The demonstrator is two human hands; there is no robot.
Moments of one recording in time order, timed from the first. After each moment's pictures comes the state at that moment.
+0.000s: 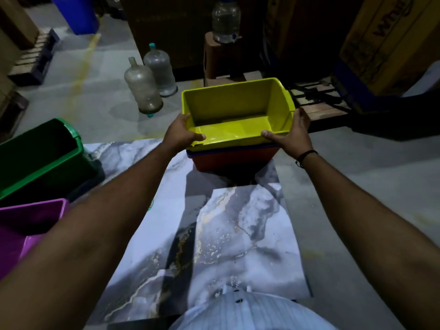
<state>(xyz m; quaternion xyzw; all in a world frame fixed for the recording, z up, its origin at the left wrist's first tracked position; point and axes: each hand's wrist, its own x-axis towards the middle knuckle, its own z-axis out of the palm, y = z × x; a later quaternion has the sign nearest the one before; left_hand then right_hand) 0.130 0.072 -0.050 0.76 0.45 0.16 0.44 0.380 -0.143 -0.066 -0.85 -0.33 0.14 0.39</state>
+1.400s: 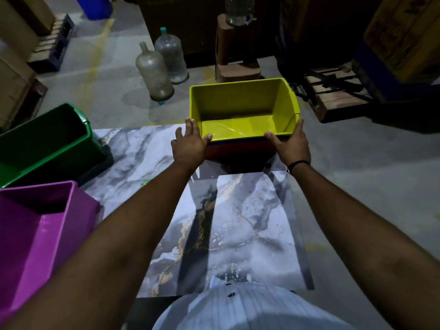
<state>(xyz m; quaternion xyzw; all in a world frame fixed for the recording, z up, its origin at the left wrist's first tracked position) 0.122 0.016 -0.105 0.86 0.51 0.00 0.09 0.353 -0.151 -0.120 -0.89 -0.25 0.15 0.35</state>
